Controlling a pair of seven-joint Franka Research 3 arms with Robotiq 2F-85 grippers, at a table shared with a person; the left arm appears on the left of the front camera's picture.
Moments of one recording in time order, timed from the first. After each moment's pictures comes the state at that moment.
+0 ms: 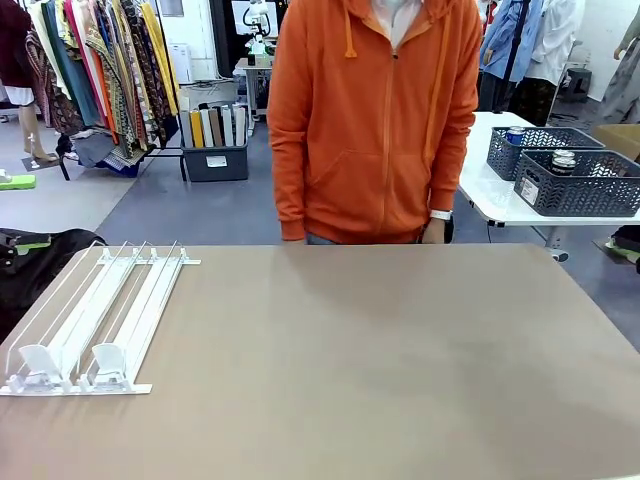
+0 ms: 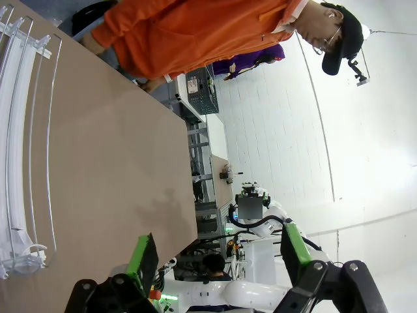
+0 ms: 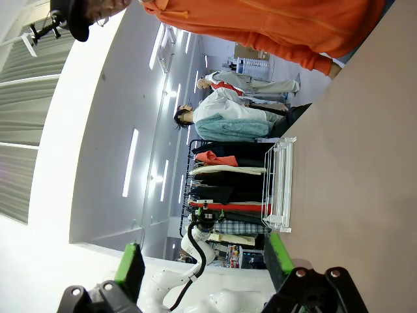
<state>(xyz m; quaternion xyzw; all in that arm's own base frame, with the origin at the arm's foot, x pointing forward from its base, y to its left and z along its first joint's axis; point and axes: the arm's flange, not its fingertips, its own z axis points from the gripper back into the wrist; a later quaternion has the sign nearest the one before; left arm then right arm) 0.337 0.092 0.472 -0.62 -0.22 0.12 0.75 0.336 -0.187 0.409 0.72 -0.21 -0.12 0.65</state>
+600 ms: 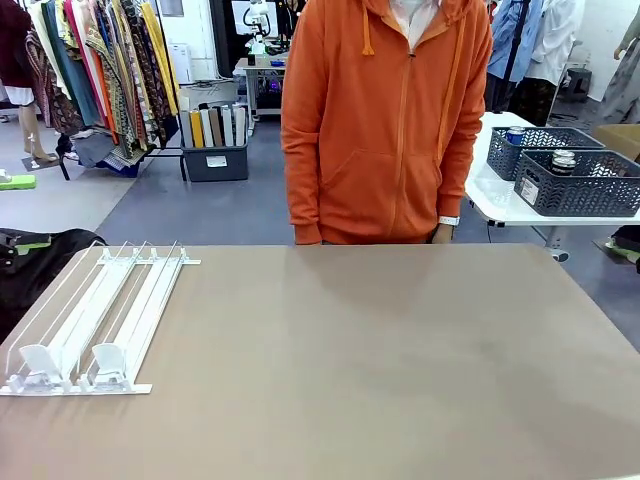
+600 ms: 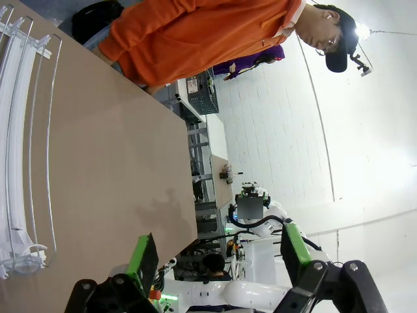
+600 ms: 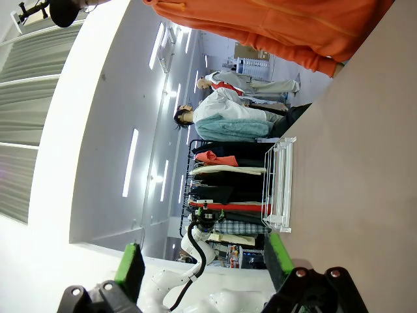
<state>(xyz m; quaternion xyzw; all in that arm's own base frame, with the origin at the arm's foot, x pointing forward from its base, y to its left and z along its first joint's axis) 0.337 0.092 0.472 -0.62 -0.22 0.12 0.75 0.336 -0.187 0.409 0.72 -0.21 -0.12 0.65</state>
